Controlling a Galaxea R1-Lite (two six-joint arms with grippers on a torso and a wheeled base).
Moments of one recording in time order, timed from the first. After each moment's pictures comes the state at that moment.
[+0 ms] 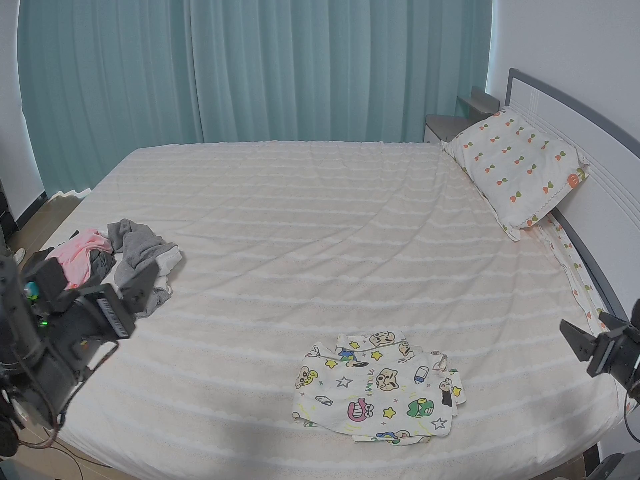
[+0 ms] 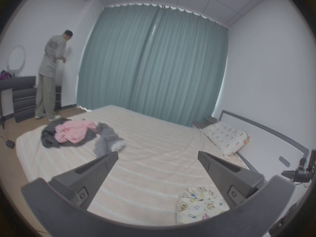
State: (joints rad) left arm -0.55 1.13 -0.33 -0.67 0.59 -0.32; right arm 0.25 0.89 -0.16 -0.45 -0.24 0.16
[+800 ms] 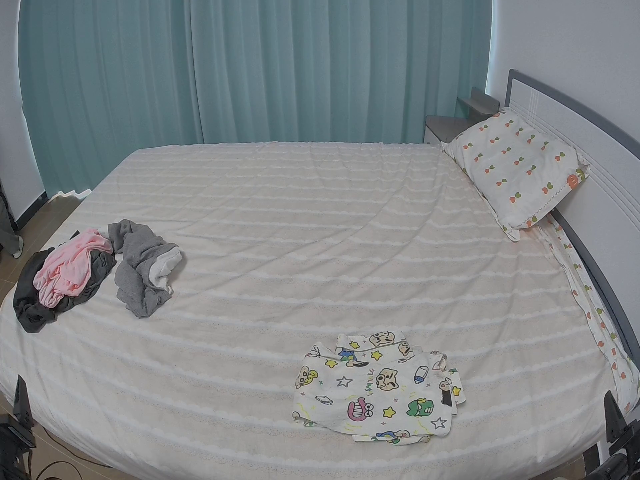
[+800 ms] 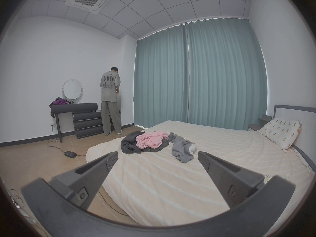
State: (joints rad) left arm -0.12 0.14 -0.05 -0.02 0.64 -0.11; right arm 0.02 0.06 -0.07 0.06 -0.10 0.01
